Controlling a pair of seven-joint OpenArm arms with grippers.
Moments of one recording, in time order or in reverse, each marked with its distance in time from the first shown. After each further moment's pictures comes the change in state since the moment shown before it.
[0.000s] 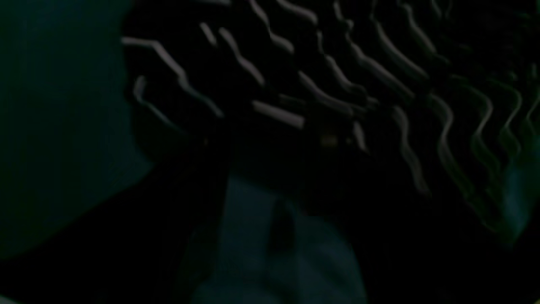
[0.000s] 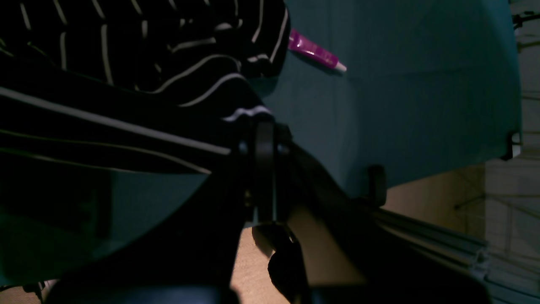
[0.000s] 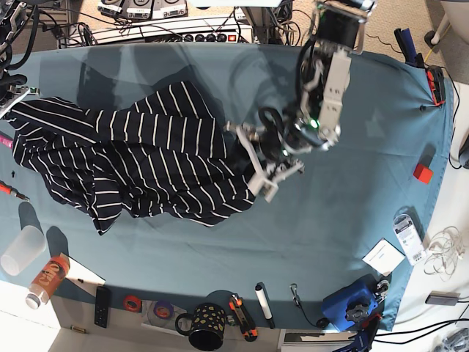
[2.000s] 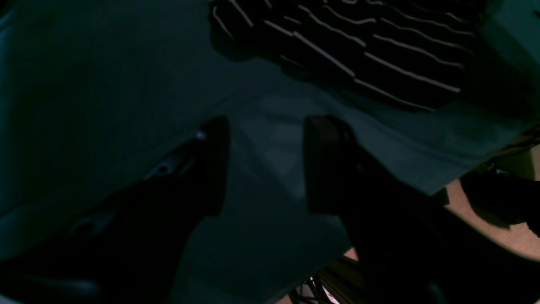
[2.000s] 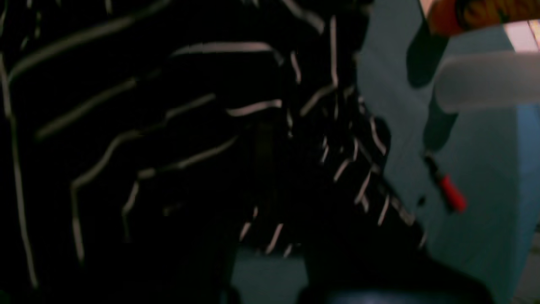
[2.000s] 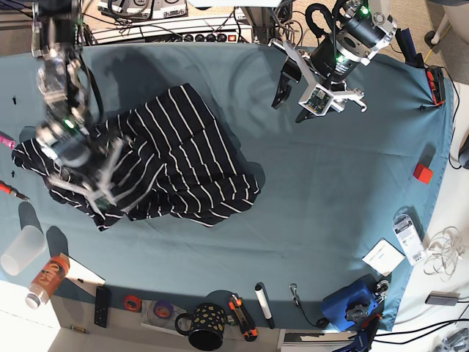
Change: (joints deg) left arm 37.4 -7.8 -4.8 42.5 13.9 -6.8 -8.6; right arm 24.9 0.5 -46.9 -4.2 -11.9 -2.9 2.1
